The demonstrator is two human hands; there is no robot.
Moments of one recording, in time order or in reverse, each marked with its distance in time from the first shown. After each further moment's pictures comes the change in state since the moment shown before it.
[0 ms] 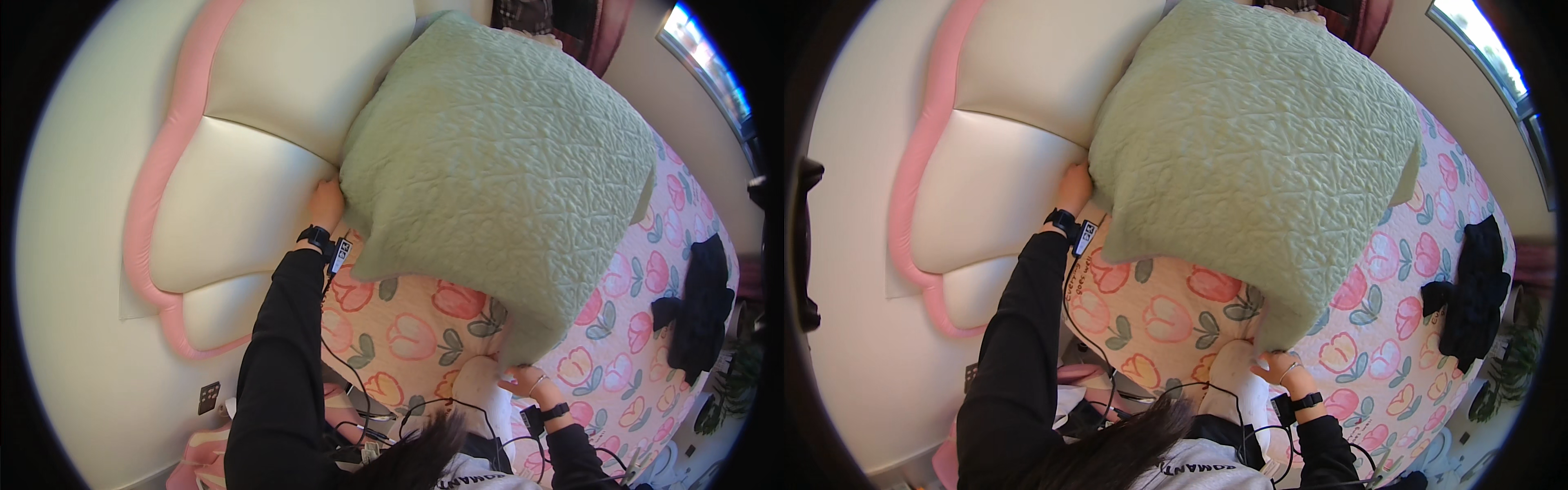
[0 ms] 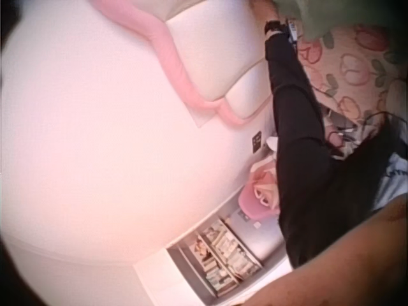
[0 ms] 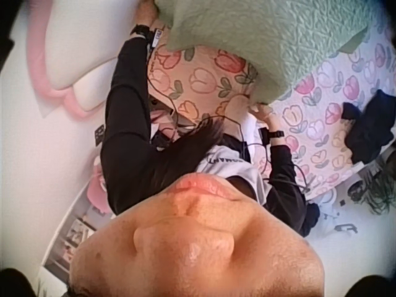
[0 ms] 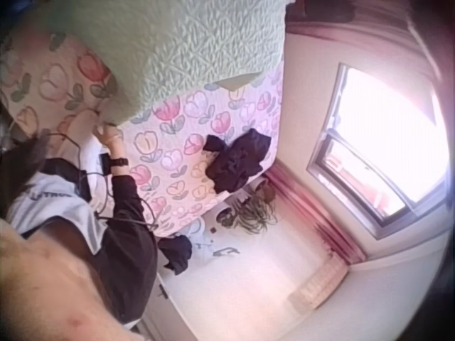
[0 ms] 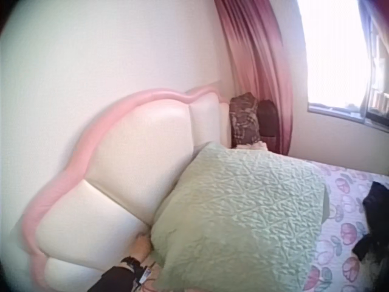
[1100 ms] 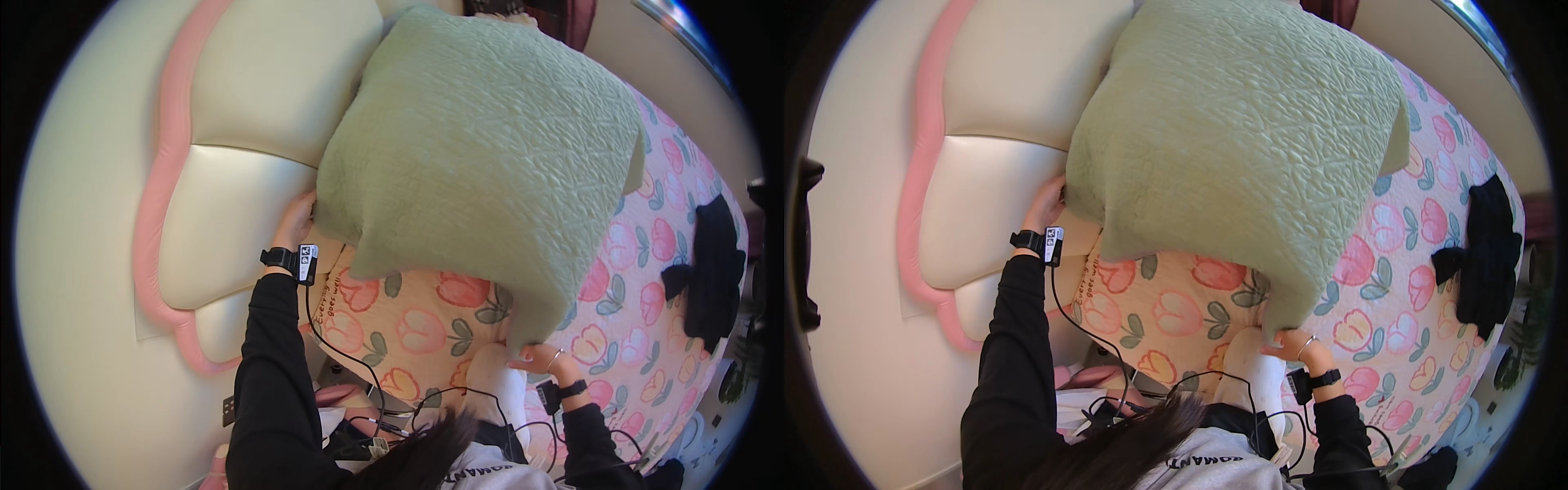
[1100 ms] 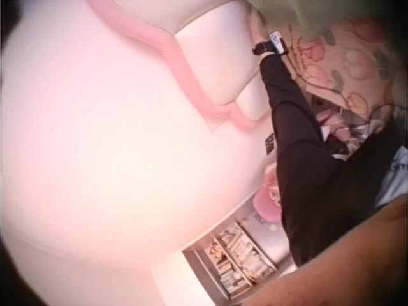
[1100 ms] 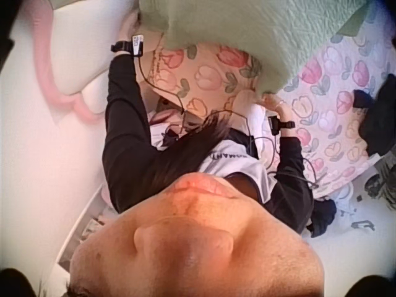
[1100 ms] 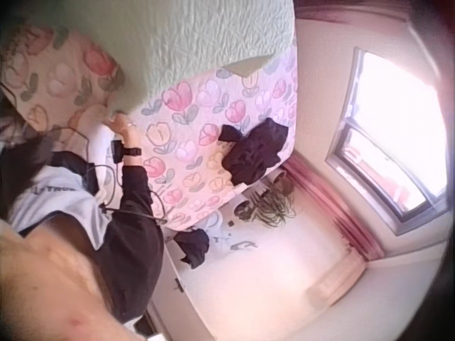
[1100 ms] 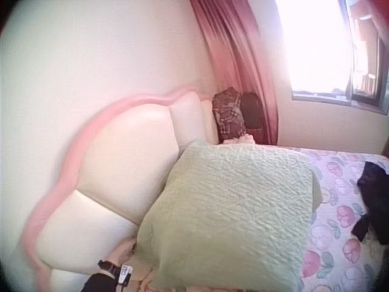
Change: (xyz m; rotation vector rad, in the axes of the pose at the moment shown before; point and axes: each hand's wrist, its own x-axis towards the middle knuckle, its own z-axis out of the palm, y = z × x) left_hand -0.007 -0.030 -0.050 -1.396 -0.515 -0.408; right_hand -0.001 -0.003 -0.027 0.094 -0.029 -0.032
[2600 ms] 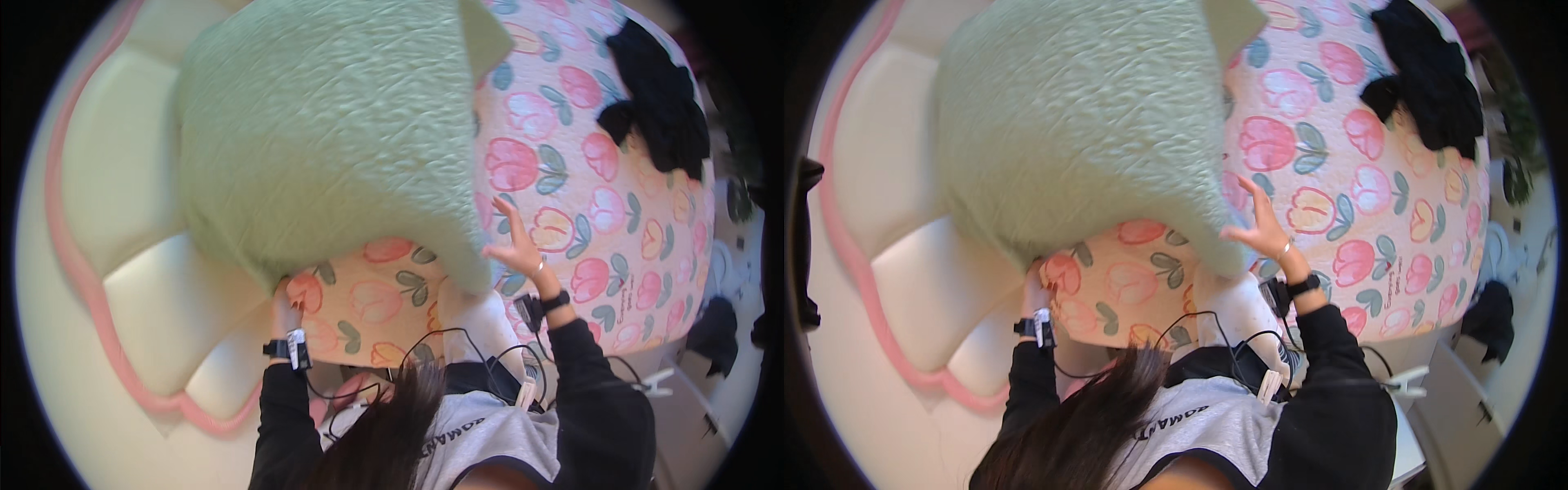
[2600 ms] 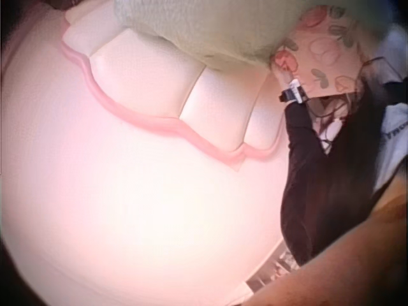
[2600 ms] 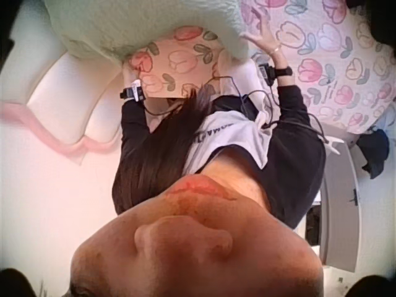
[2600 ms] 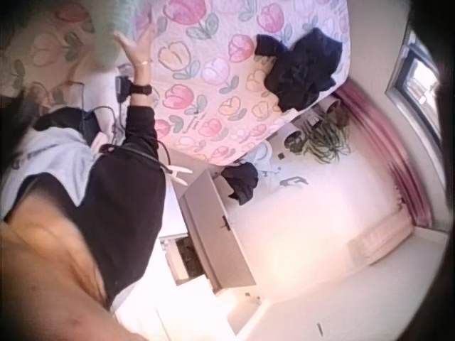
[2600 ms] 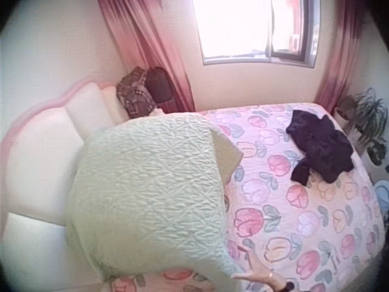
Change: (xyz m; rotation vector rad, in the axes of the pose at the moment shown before) left_hand -0.095 -0.170 0.066 0.020 0.232 -0.221; right_hand -0.036 0.041 -0.007 0.652 1.172 -0.147
